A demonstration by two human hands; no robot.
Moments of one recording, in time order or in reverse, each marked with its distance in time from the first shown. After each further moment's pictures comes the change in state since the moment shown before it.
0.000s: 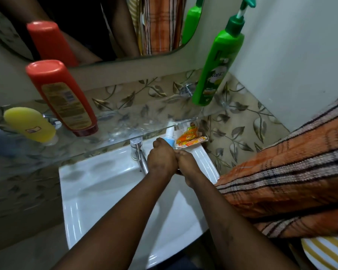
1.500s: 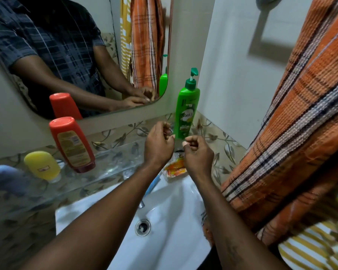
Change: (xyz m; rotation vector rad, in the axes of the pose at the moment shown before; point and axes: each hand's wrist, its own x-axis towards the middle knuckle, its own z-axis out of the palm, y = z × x) left_hand 0.014 0.065 -0.118 -0.608 0.509 0.490; right_hand -0.061 -0.104 -0.052 -0.154 0.666 -0.832
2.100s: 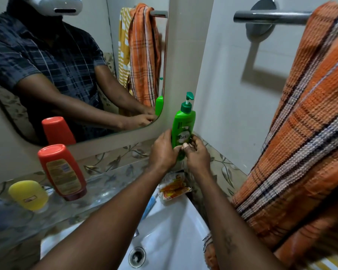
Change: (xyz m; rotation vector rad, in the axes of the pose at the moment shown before) left_hand 0.052 0.020 0.025 0.096 -0.129 0.016; right_hand 0.080 0.000 0.019 0.185 -0.141 0.186
